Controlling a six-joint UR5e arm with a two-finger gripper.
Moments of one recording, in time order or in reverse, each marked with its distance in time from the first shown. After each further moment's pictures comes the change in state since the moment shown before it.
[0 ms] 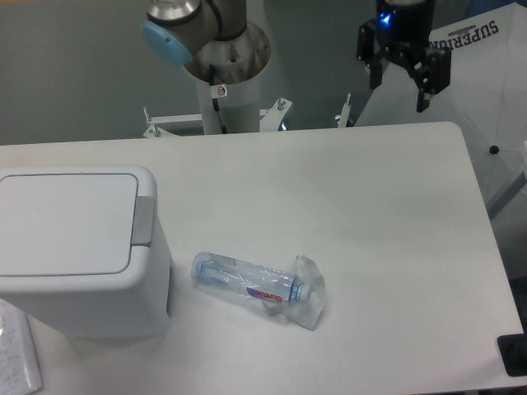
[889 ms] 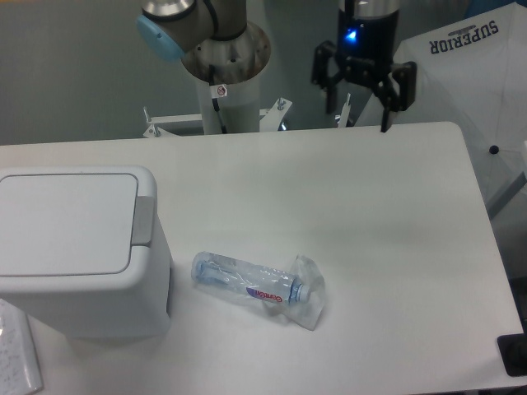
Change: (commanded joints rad) arm -0.176 0.002 0.011 0.034 -0.175 -0.641
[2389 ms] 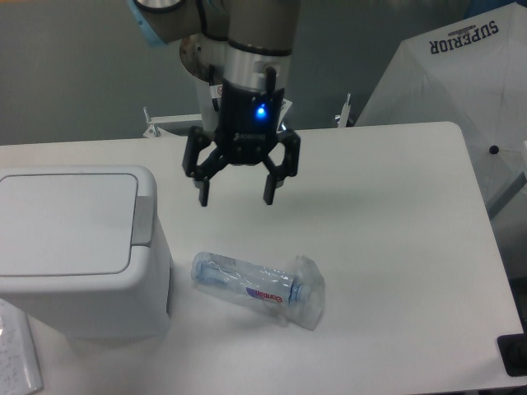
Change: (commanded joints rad) arm -0.299 -0.150 -0.008 0.285 -0.104 -1.041
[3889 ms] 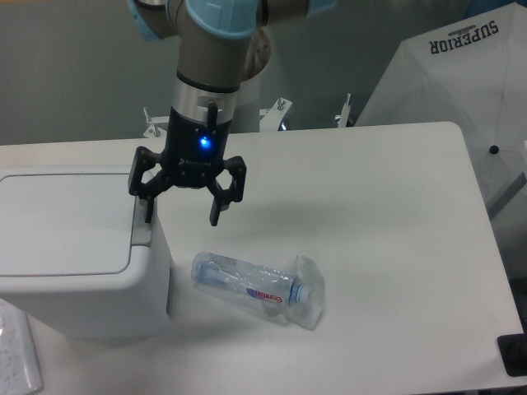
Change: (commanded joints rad) arm -0.077 -0.037 0.009 0.002 -0.003 0.002
